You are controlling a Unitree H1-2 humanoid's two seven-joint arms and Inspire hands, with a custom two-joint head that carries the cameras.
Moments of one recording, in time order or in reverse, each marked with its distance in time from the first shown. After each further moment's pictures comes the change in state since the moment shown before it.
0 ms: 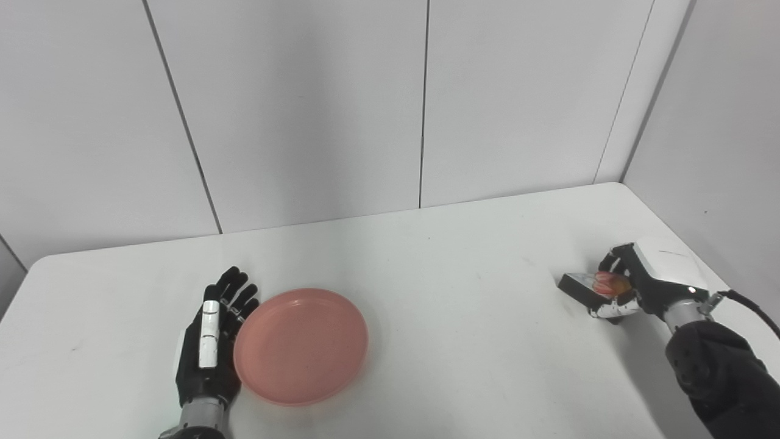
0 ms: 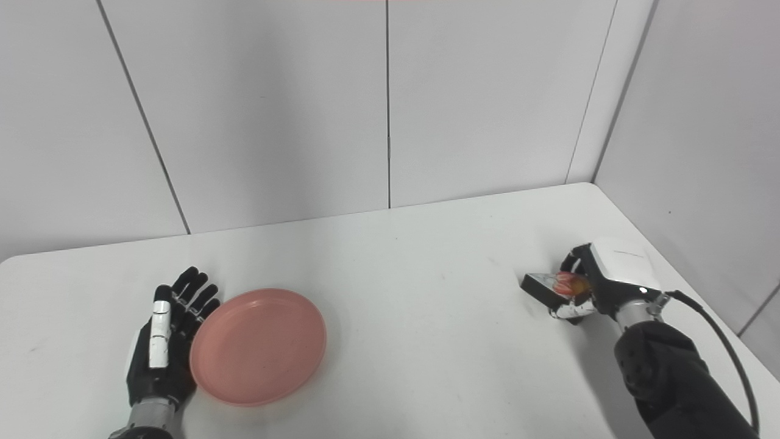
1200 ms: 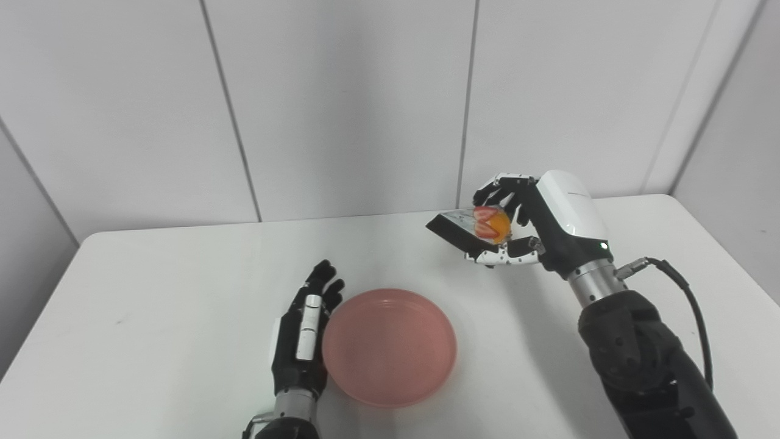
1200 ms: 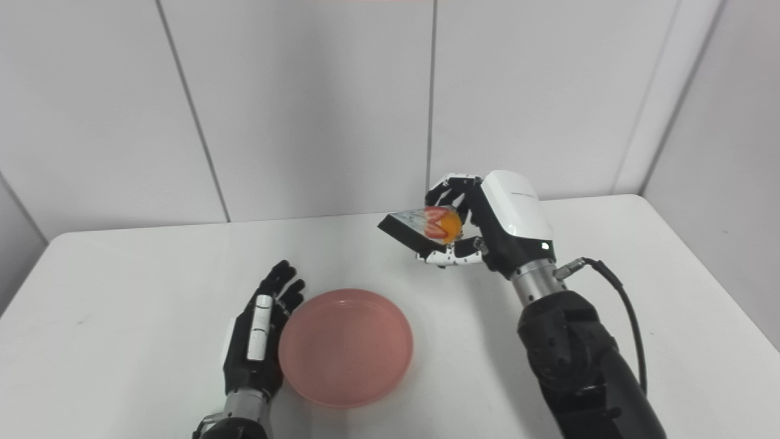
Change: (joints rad) left arm 0.048 -0.146 -0.107 -0.006 0.168 -0.082 0.084; right arm -0.224 0.319 0.153 -0.297 0.070 -0.101 0.031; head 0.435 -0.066
